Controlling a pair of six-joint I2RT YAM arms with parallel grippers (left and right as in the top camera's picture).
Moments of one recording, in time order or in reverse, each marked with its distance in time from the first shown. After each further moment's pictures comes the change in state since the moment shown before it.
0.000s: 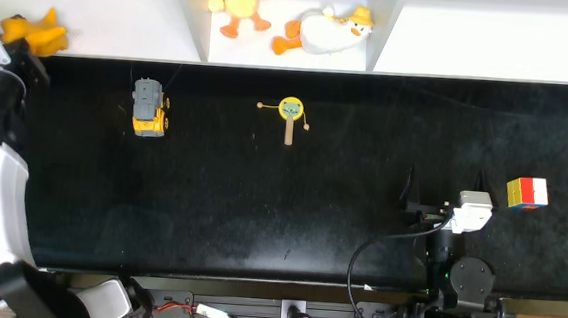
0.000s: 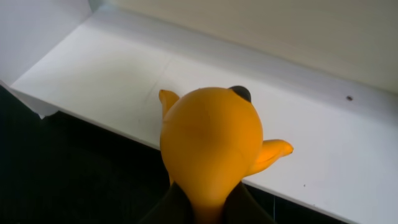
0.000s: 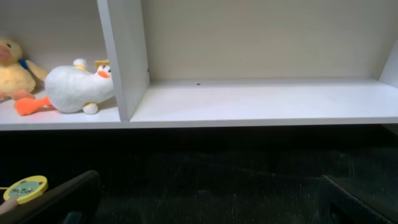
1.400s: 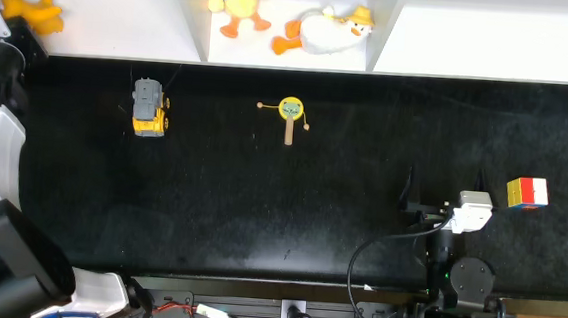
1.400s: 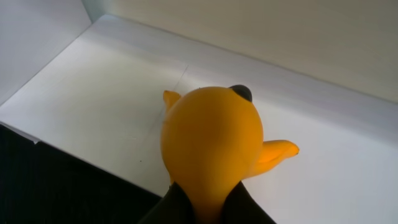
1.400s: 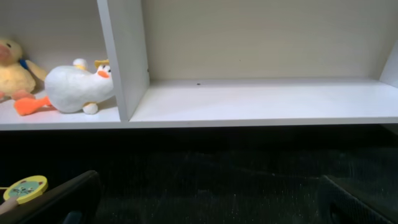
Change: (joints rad) left arm -0.021 0.207 0.124 0.107 -0.059 0.005; right arm 0.000 0.000 0.000 0.000 0.000 0.000
